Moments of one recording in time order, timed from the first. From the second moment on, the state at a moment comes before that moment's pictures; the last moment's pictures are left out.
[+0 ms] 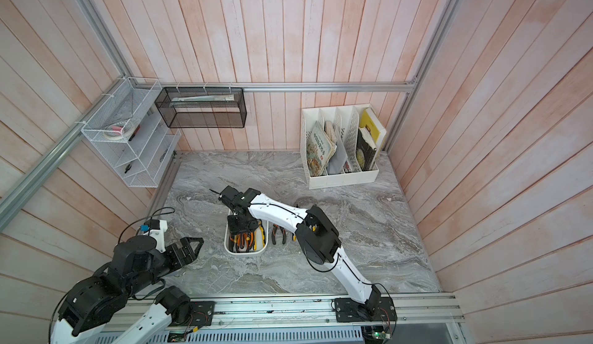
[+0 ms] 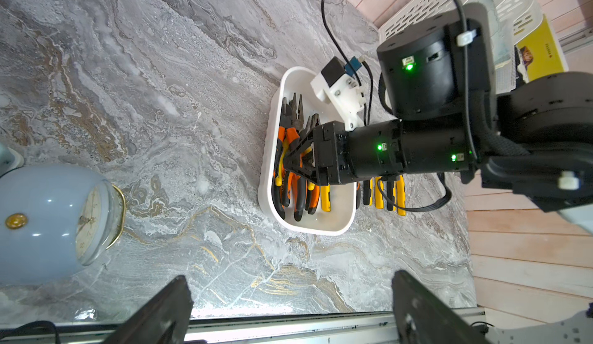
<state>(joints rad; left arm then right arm) -0.54 0.43 0.93 -1.22 -0.09 -0.83 1.04 2.31 2.04 -0.99 -0.17 0.68</state>
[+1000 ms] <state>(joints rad) -0.54 0.58 0.96 -1.23 -0.07 -0.84 1.05 1.79 1.61 -0.76 -0.03 0.70</state>
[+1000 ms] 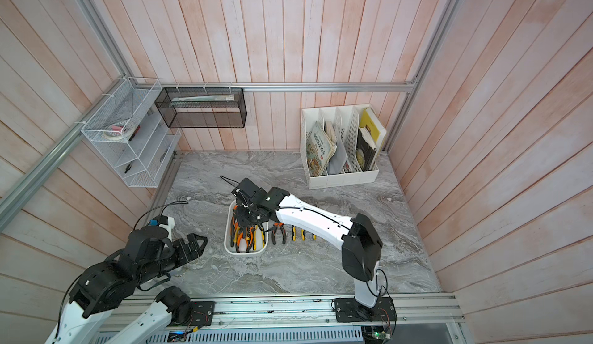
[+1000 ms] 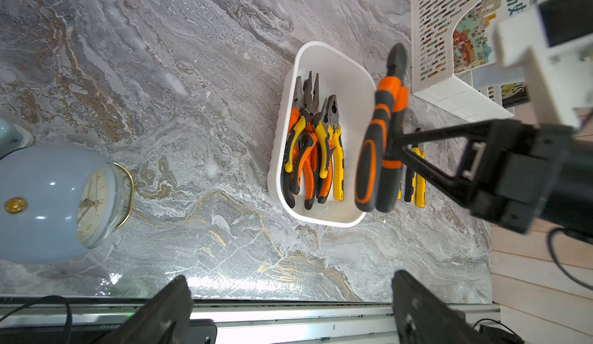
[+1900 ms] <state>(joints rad) -0.51 0.88 0.91 -0.99 -0.02 -0.68 1.13 1.35 0.72 -0.52 -0.07 0.83</state>
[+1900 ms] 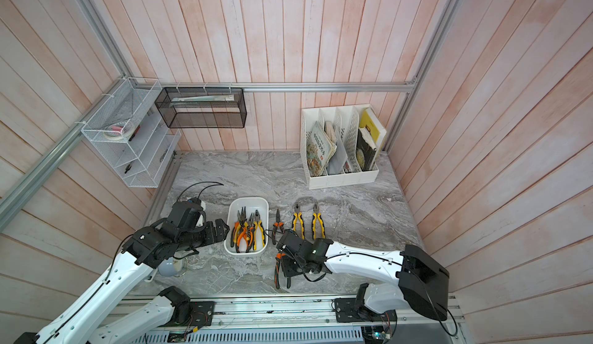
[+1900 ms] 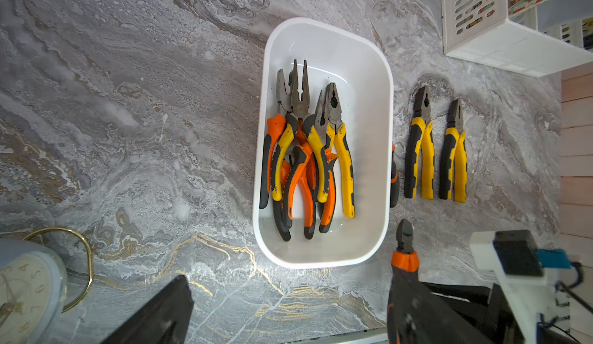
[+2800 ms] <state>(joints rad) -0.42 0.89 0.88 -0.94 -0.02 -0.55 1.13 1.54 0.81 -0.52 -0.09 0.85</state>
